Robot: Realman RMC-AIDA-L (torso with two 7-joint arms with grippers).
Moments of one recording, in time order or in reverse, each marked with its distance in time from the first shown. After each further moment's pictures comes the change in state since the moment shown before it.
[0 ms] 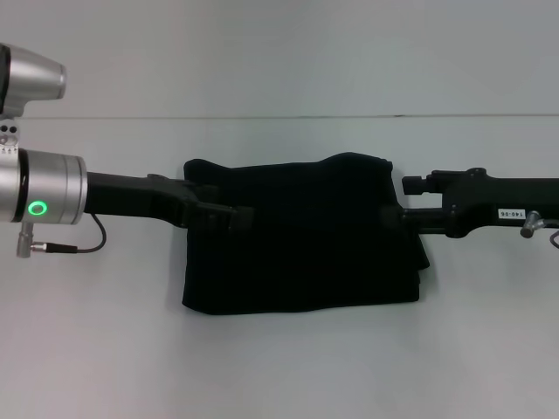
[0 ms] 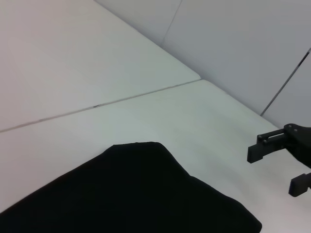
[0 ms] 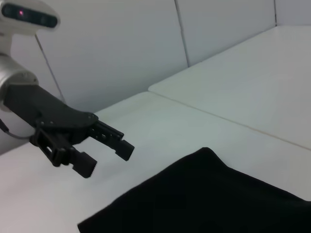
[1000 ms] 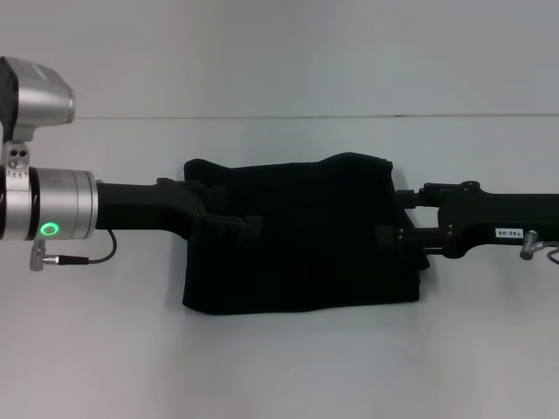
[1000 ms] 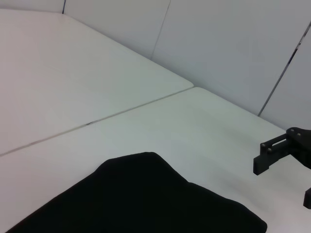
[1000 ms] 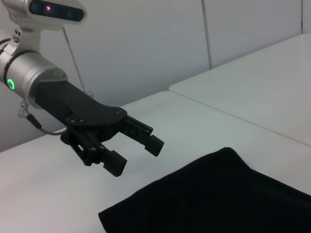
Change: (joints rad) left arm 0.043 -0.054 -0.006 0.032 -0.027 -0.031 0.151; right arm -0.022 0.012 -0.002 0.007 0.011 -0.039 -0.094
